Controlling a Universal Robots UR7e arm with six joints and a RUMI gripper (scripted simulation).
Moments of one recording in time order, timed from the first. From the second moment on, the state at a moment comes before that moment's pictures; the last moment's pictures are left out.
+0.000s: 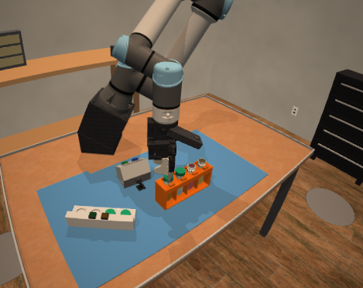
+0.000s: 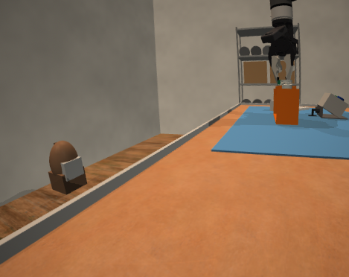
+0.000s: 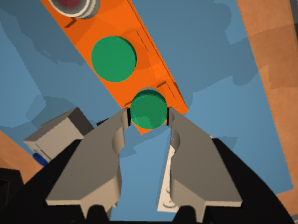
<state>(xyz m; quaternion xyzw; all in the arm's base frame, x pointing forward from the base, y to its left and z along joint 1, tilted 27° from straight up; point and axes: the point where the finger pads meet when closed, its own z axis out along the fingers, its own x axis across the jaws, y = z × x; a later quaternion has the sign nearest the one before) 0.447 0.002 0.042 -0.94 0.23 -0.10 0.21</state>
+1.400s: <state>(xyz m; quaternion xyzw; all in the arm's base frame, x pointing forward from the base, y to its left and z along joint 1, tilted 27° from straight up) 0.446 0.001 0.042 -0.93 -0.27 -0.19 0.14</state>
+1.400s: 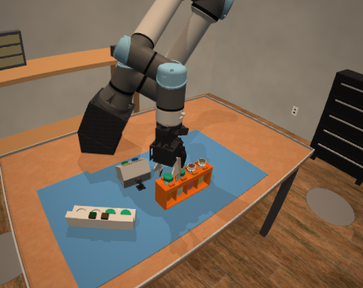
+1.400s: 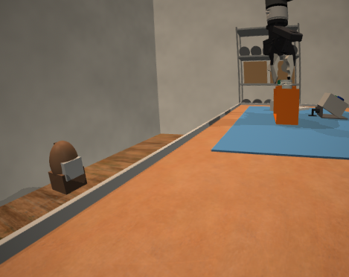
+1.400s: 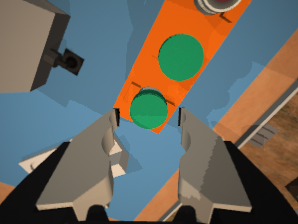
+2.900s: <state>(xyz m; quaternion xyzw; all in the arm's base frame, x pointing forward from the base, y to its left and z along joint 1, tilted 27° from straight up) 0.446 0.001 0.042 -0.94 0.23 -0.10 0.21</state>
